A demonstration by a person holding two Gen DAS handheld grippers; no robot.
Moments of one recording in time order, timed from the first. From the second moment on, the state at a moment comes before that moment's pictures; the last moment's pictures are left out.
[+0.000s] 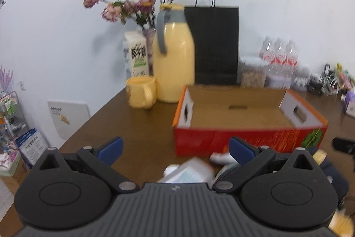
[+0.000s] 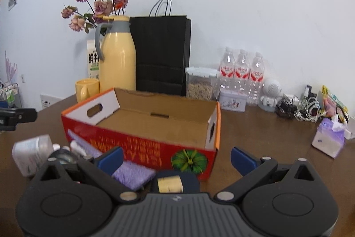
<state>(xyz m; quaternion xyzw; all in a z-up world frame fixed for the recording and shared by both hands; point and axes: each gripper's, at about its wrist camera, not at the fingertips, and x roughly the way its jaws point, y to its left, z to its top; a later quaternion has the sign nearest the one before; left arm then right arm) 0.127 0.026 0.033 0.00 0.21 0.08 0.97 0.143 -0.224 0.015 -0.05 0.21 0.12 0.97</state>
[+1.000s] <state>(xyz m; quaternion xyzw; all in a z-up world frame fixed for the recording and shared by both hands) 0.148 0.050 -0.031 0.02 0.26 0.02 0.96 0.188 -0.214 -0.037 -0.07 0.27 0.15 0.95</state>
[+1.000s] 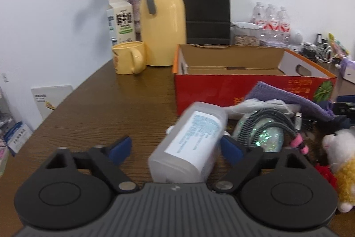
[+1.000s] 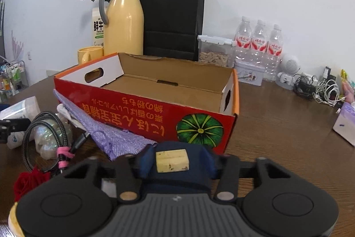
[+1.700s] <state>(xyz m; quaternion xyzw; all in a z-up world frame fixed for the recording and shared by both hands) 0.127 0.050 0.003 -0.02 0.20 0.02 0.98 0.166 -0.219 -0.023 -0.05 0.22 0.16 0.96</state>
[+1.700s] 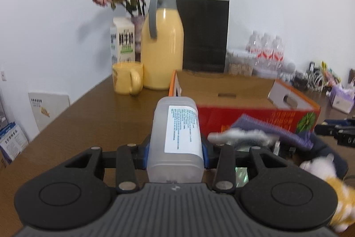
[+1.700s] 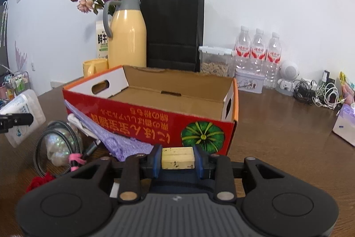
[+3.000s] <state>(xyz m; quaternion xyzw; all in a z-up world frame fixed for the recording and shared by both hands) 0.319 0.020 0.010 -0.01 0.24 -0.02 0.97 0.326 -0.196 -0.019 -0.01 0.25 0.11 0.96</state>
